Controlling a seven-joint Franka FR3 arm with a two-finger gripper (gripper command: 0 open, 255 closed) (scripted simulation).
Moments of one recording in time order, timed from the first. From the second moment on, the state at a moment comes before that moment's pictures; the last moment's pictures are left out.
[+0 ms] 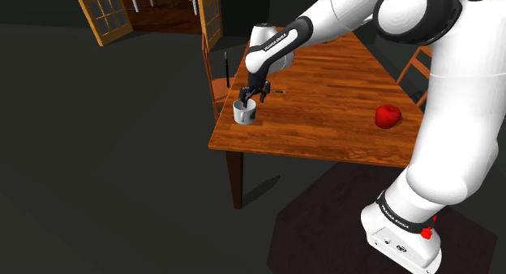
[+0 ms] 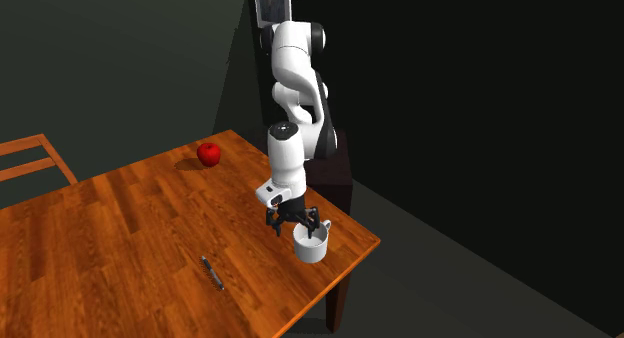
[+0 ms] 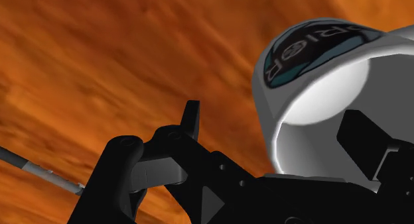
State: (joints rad) arm -0.05 0.40 0.08 -1.90 0.01 2.40 0.11
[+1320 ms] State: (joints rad) arm -0.05 0.42 0.08 -1.90 0.01 2.42 0.11
